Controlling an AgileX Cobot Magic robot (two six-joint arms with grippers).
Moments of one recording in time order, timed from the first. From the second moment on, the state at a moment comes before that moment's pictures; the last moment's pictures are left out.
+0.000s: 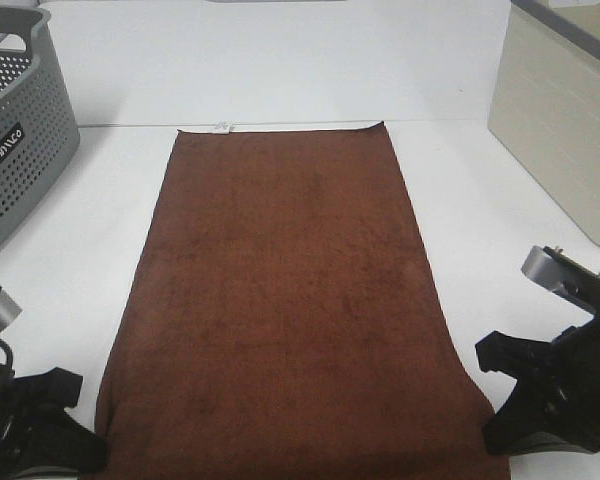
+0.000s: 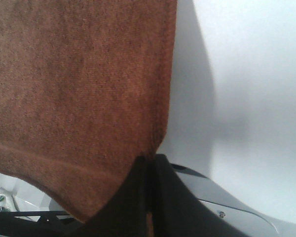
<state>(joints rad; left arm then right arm) -0.16 1.63 -0.28 -1.52 0.60 1.09 0.15 1.47 -0.38 0.83 0.60 -0.46</state>
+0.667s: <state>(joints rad) -0.16 1.62 -0.49 -1.51 0.65 1.00 0.15 1.43 -0.60 0.80 0.61 -0.45</state>
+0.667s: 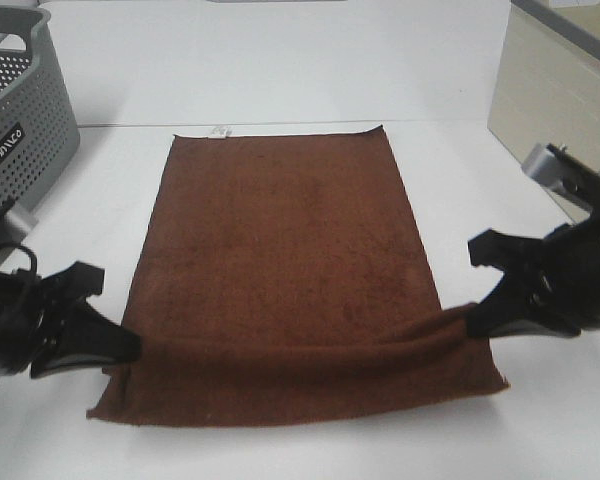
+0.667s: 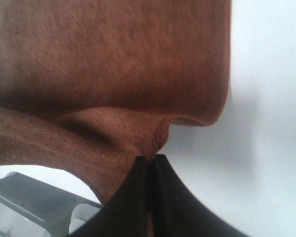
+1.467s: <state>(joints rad) -0.16 1.94 -1.15 -1.31 0.48 0.83 0.15 2.02 -1.48 0.56 0.73 -0.21</state>
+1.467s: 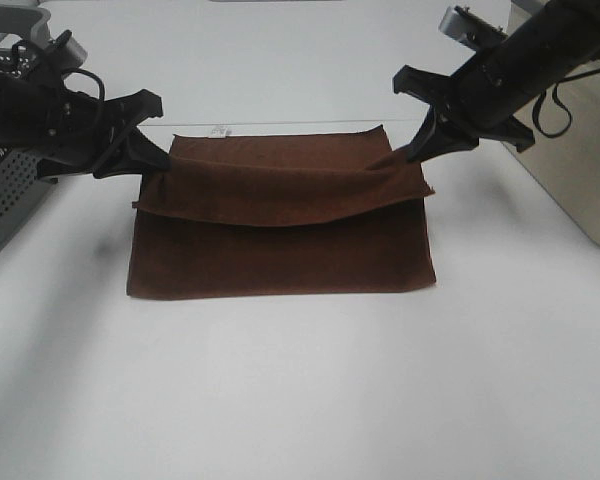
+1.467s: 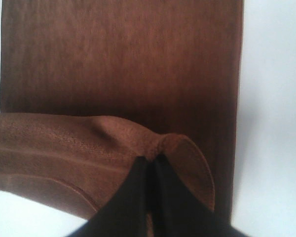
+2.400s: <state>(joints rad) -0.16 2.36 -1.71 -1.30 0.29 0.83 0.15 2.42 -2.01 0.45 0.61 -0.17</state>
